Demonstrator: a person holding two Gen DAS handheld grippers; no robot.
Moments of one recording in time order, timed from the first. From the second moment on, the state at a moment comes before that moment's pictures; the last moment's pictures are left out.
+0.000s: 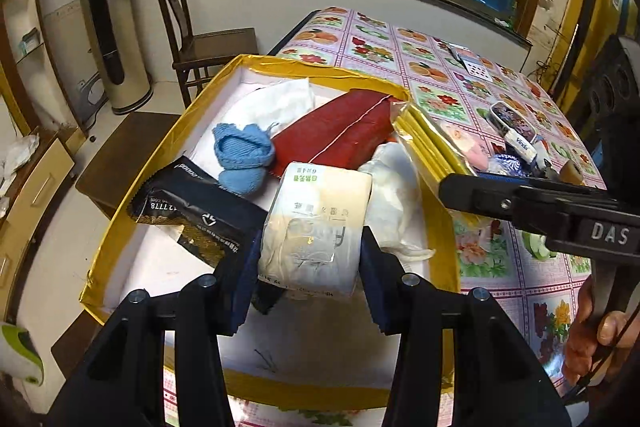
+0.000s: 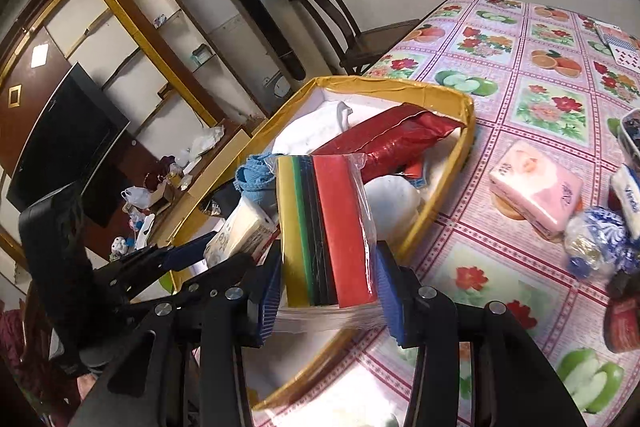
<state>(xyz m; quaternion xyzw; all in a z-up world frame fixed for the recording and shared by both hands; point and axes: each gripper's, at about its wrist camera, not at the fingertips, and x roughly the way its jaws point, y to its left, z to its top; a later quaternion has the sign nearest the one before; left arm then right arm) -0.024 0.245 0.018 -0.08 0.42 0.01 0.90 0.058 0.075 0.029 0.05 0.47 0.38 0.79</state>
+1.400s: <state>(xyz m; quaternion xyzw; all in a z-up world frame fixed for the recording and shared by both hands) 0.011 0.134 0.049 -0.09 0.42 -0.07 0.90 0.001 -0.167 0.044 0.16 0.43 0.26 0.85</state>
